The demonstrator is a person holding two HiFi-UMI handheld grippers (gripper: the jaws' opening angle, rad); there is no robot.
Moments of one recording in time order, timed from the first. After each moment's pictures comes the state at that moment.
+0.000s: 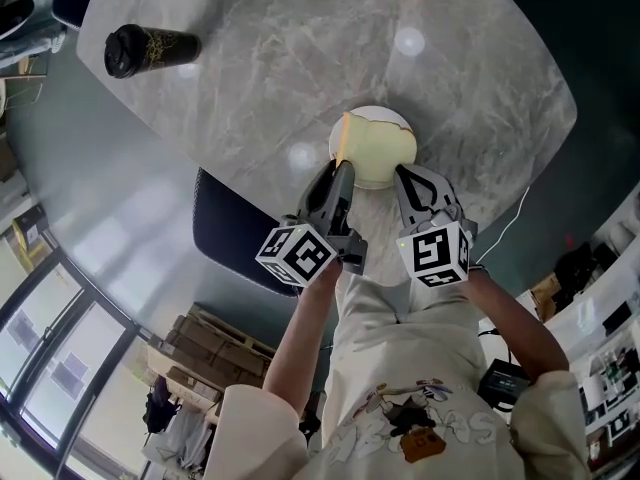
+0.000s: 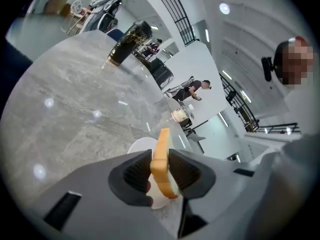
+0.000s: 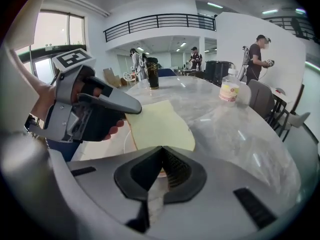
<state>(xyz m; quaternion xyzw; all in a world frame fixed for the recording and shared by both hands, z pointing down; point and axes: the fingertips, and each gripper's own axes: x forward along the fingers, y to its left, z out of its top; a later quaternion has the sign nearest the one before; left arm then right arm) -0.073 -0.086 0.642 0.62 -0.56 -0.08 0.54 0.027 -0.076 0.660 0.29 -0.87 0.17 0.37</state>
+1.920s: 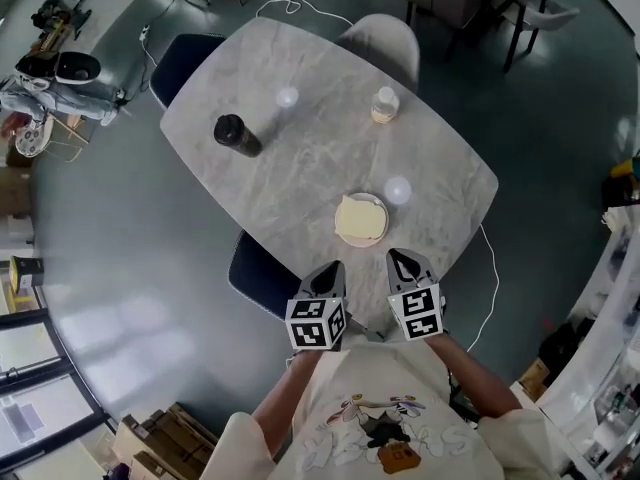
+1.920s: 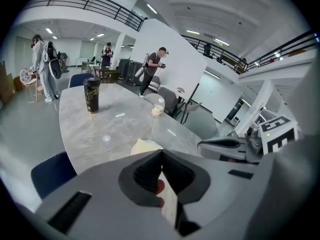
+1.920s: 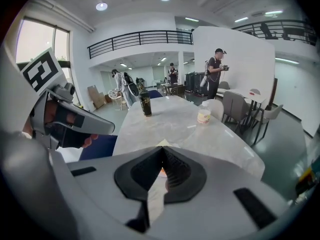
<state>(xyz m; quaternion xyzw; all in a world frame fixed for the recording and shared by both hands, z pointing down) -0.063 -0.007 0.517 0.71 -0.56 0.18 0.39 0.049 -0.041 0.529 0.39 -0.85 0.19 0.29</state>
